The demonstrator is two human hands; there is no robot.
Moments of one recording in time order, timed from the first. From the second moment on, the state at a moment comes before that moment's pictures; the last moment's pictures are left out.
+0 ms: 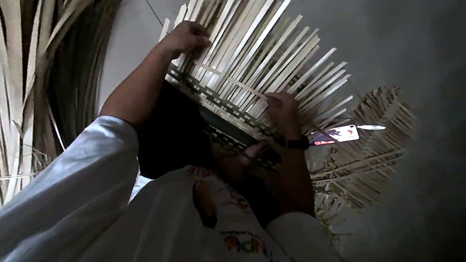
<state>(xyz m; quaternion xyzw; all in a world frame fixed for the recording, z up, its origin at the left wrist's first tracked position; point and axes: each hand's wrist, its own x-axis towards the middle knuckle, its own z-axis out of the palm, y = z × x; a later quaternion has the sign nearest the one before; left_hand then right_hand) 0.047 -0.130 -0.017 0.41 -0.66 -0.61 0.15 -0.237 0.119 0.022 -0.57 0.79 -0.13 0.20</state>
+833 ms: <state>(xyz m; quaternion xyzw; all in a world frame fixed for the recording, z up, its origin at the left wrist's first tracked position) 0.113 -0.152 -0.009 0.48 -0.64 -0.58 0.15 -0.225 0.113 0.018 -0.54 0.81 -0.12 0.19</state>
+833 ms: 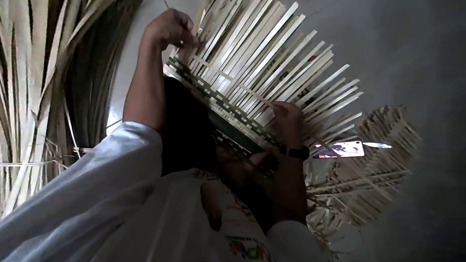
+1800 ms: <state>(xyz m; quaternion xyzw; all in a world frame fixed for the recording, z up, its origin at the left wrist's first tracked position) 0.083 -0.060 -0.002 0.50 -0.83 -0.23 -0.01 -0.184 0.051 -0.017 -0.60 0.74 -0.17 0.25</state>
